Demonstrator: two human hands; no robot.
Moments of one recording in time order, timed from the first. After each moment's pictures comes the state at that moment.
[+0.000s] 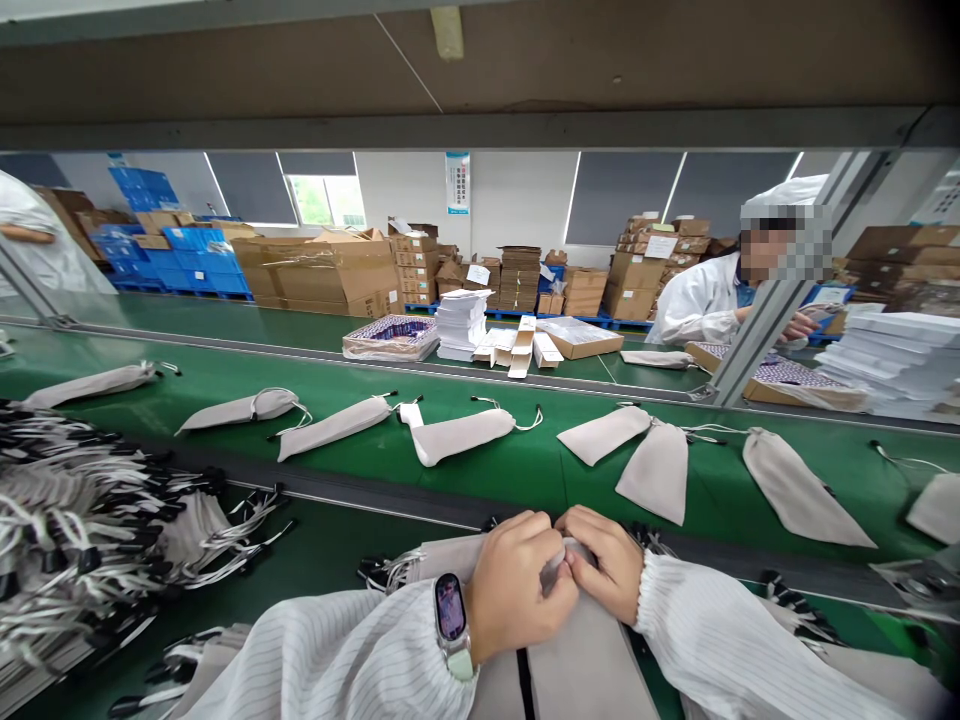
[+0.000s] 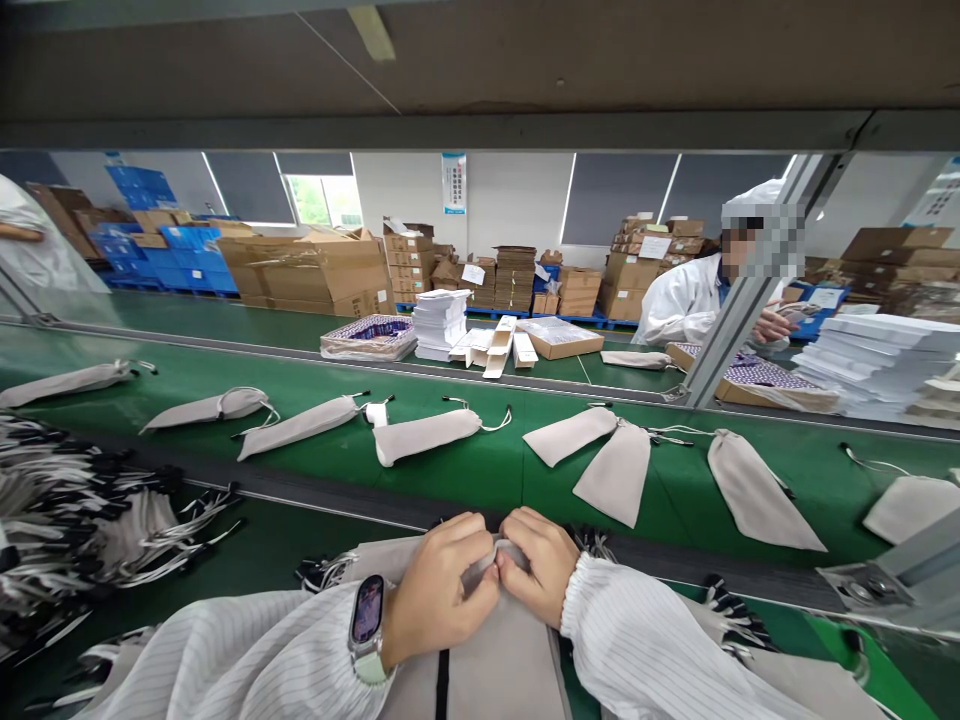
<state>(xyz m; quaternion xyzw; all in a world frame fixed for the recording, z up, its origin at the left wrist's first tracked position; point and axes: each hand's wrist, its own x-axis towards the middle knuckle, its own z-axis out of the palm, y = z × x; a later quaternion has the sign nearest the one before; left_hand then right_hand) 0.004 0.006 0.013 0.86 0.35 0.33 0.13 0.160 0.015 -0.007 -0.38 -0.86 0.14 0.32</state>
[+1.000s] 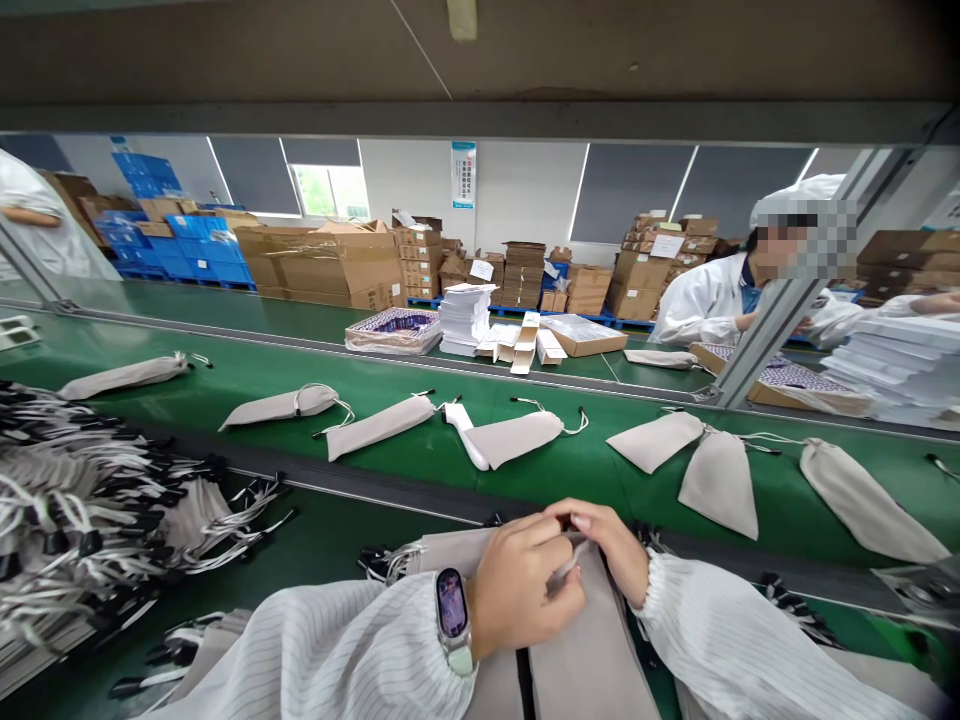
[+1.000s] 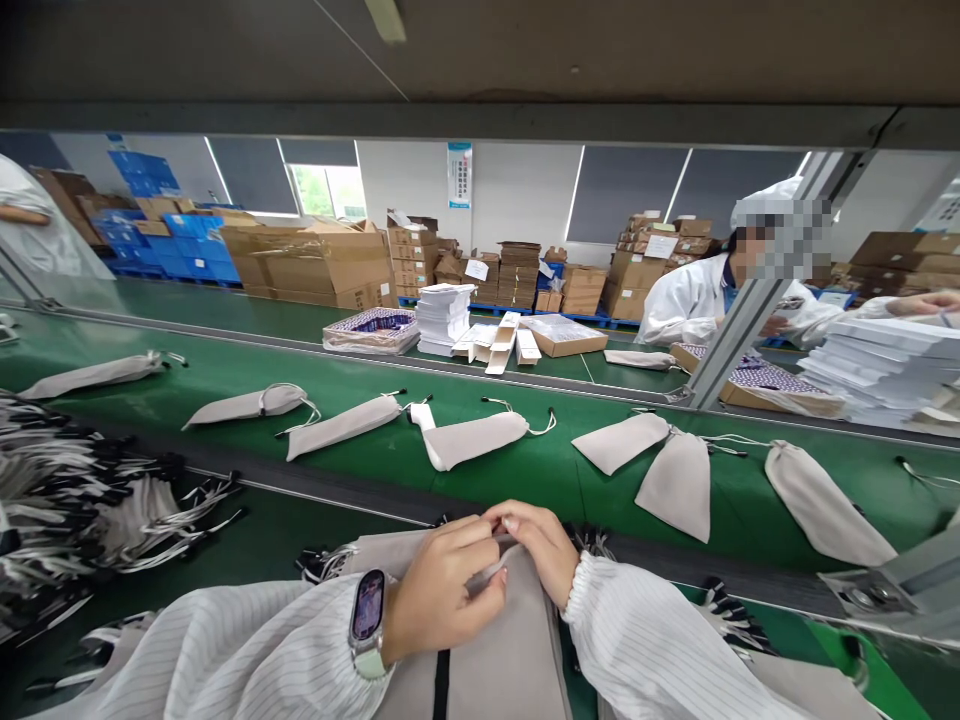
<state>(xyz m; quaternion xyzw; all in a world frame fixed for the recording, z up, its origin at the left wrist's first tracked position) 0.004 0.007 0.006 0.87 0.30 0.36 0.12 0.153 0.025 0.001 -0.37 -0.71 0.45 0.40</state>
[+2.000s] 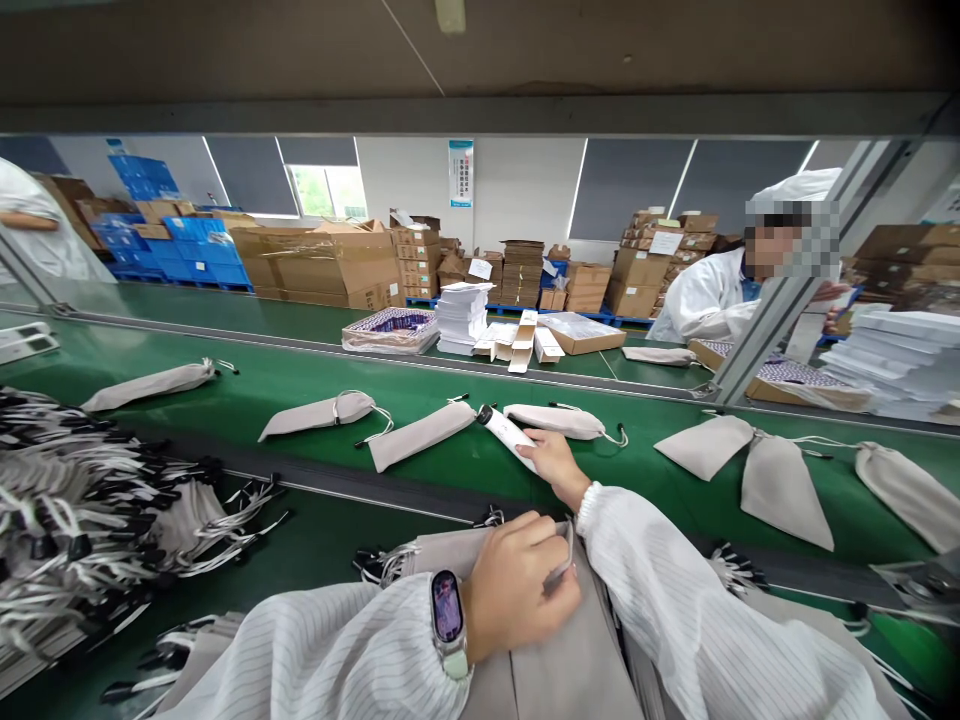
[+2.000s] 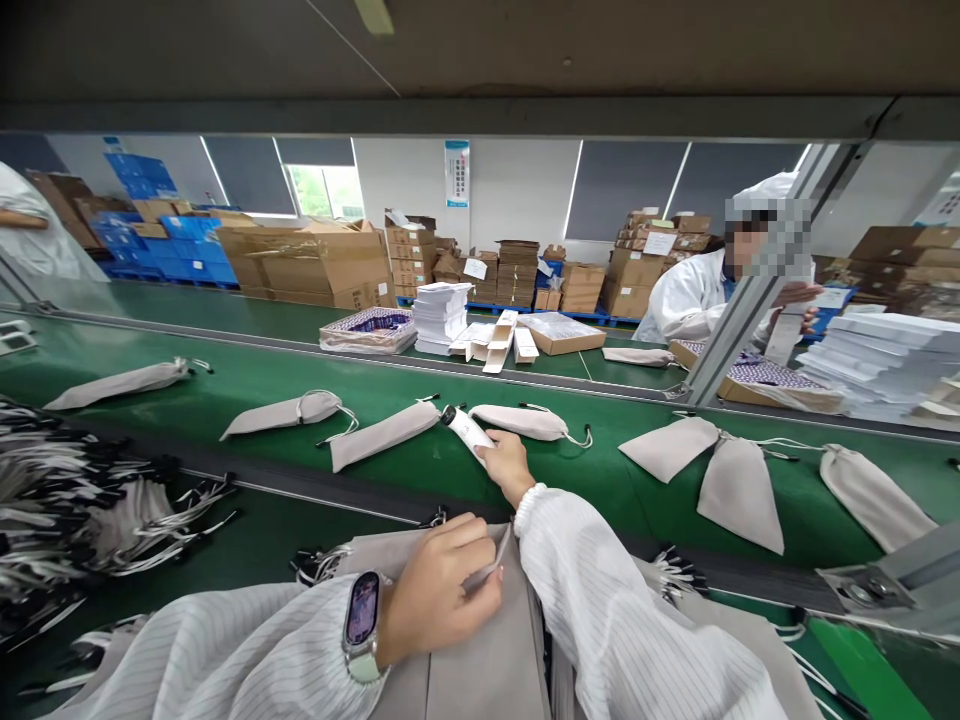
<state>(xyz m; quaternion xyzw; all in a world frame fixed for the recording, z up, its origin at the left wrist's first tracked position) 0.005 0.009 0.004 0.88 0.31 0.35 0.09 0.117 0.127 -0.018 -0.54 -0.61 0.39 0.43</state>
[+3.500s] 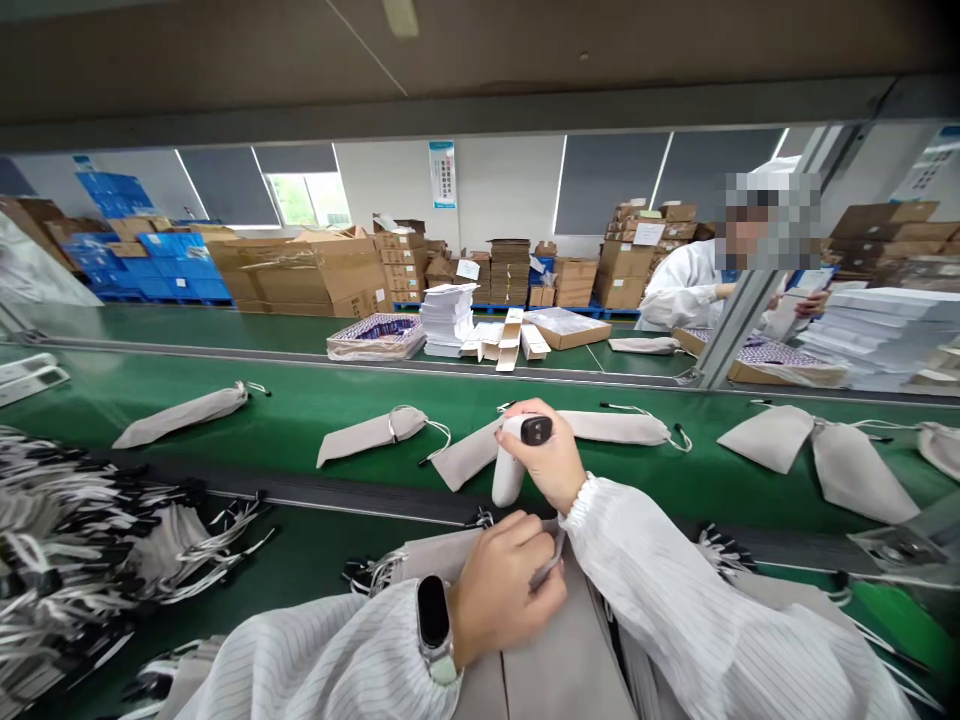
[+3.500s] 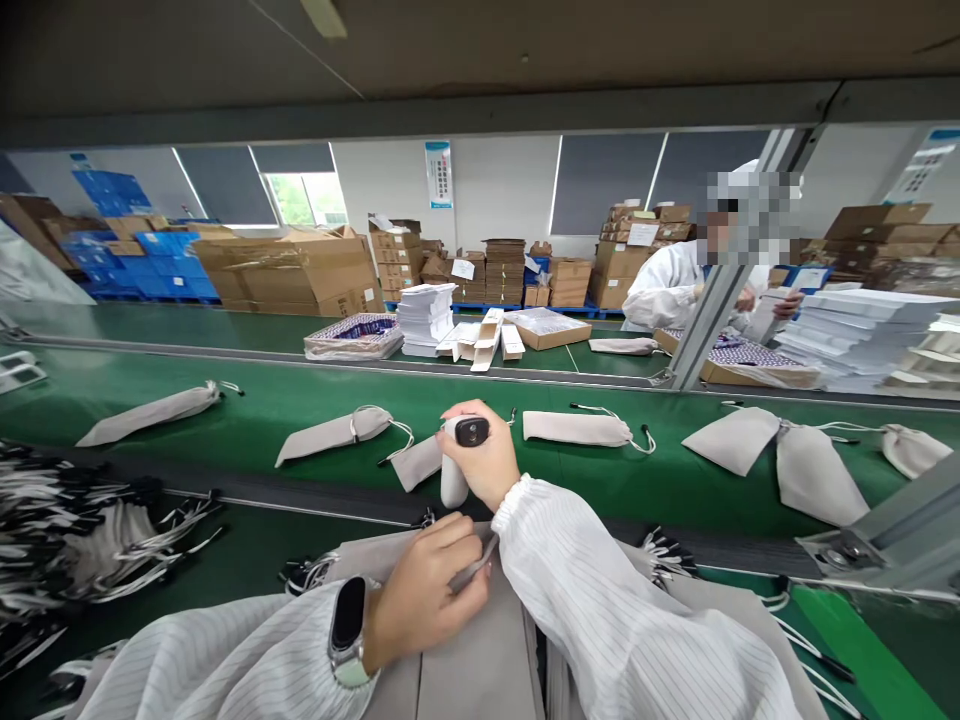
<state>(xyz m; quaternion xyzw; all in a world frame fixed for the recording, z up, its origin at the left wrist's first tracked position) 0.004 0.007 0.007 0.89 0.30 0.33 0.12 0.105 0.078 0.044 -0.37 -0.62 0.32 0.62</state>
